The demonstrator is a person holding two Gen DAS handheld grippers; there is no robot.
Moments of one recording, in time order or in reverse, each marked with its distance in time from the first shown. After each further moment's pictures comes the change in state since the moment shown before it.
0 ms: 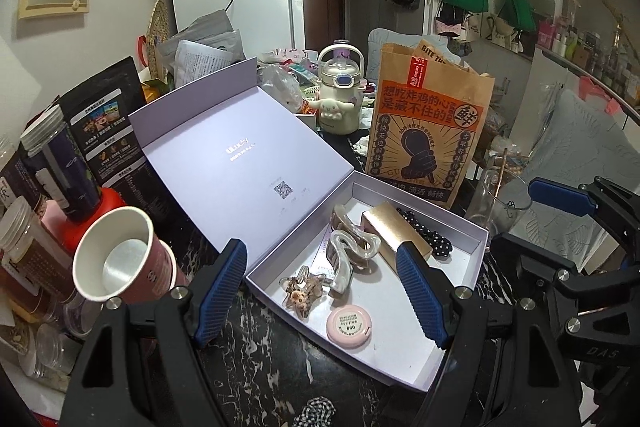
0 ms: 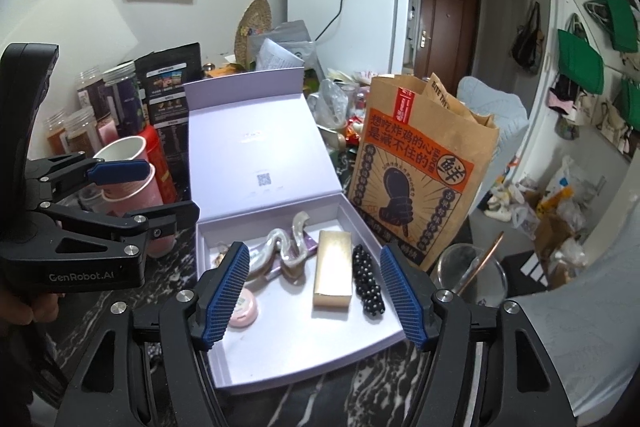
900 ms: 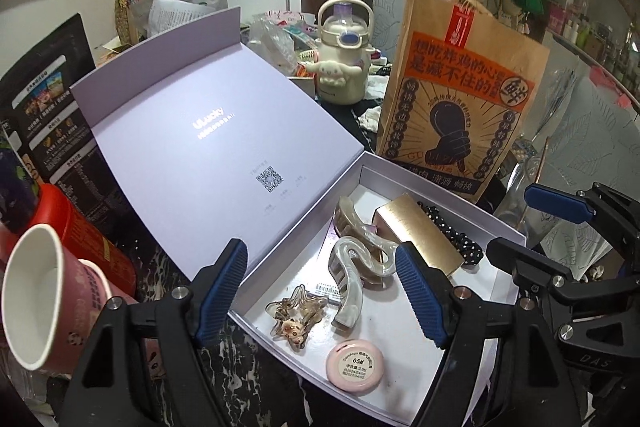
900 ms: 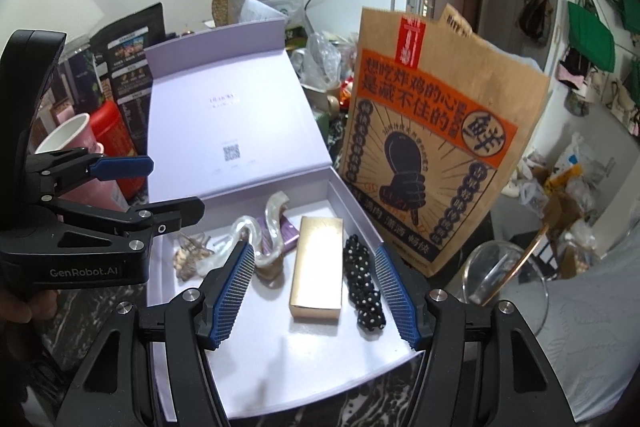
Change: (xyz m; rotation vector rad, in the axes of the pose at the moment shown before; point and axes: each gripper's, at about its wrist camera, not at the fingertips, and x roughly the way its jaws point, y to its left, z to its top) left arm 0.085 0.009 0.012 -0.015 0.112 -0.028; right arm 0.081 -0.028 -0.002 0.025 0.109 0.010
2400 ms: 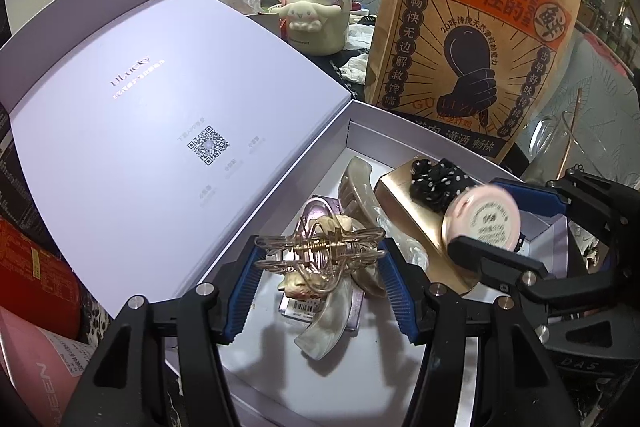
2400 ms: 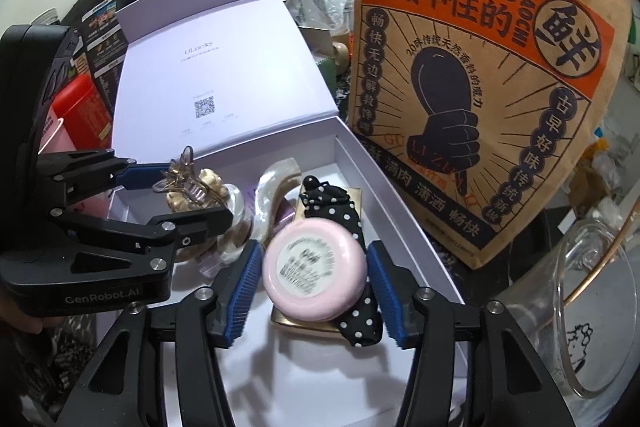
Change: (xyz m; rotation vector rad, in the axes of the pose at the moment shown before) left arm 0.086 -0.013 -0.005 0.057 0.122 -0.072; right arm 0.080 -0.016 -0.012 0.035 0.110 0.081
